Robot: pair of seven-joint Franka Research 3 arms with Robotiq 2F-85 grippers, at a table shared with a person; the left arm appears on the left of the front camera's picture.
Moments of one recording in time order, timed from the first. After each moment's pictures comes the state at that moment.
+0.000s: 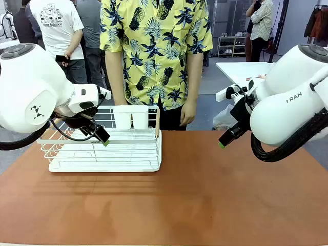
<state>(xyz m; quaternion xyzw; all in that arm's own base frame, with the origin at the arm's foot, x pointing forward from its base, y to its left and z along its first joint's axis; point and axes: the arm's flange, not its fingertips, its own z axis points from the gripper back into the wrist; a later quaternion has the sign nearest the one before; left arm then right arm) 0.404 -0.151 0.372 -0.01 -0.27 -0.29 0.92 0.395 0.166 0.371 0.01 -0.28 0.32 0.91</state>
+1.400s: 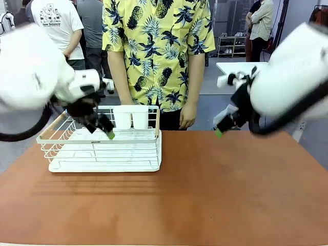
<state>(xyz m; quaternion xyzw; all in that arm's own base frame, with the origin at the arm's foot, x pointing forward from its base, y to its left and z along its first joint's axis) 0.408 -0.160 0.418 -0.12 -0.20 -0.28 0.93 0.398 0.171 0.426 0.09 -0.26 0.29 0.92</state>
